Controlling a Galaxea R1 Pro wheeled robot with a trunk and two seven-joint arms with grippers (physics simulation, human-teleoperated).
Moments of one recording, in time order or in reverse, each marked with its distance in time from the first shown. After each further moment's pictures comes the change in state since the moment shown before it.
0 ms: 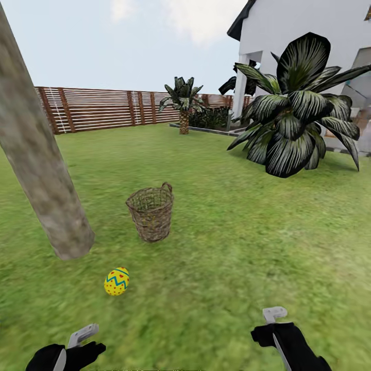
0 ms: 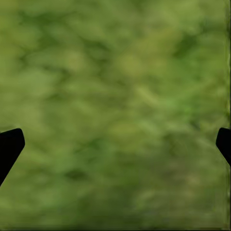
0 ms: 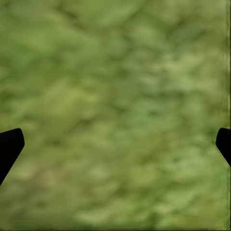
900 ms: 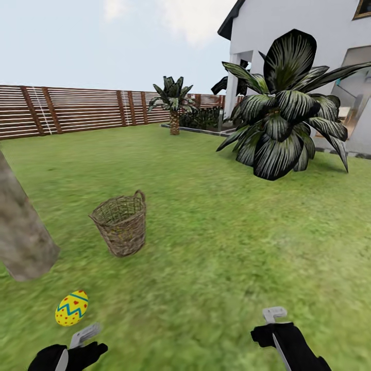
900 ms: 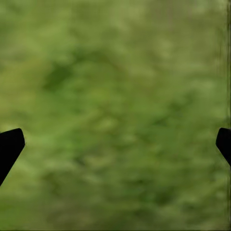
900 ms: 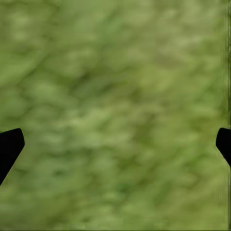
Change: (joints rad) left arm 0.000 -0.011 0.002 0.001 0.002 -0.001 0.001; right arm 0.000 0.001 0.000 0.000 -0.001 0.000 0.000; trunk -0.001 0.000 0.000
